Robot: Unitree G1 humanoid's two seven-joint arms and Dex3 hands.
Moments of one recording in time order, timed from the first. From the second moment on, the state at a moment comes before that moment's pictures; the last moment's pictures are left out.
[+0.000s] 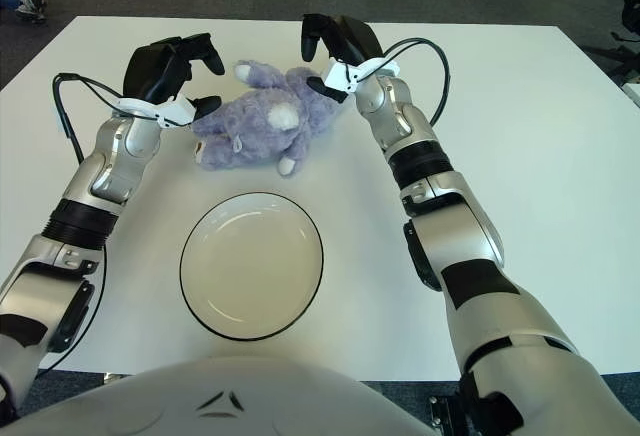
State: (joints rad) left arm -0.56 0.39 -0.21 0.20 0.67 -0.11 0.18; right arm -0.93 -0.30 0.29 0.70 -0.53 -0.26 -0.07
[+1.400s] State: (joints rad) left arm -0.52 0.39 -0.21 0.09 0.68 -0.05 0.07; right arm -0.99 -0.42 0.41 0.77 -0.61 -0.36 0.19
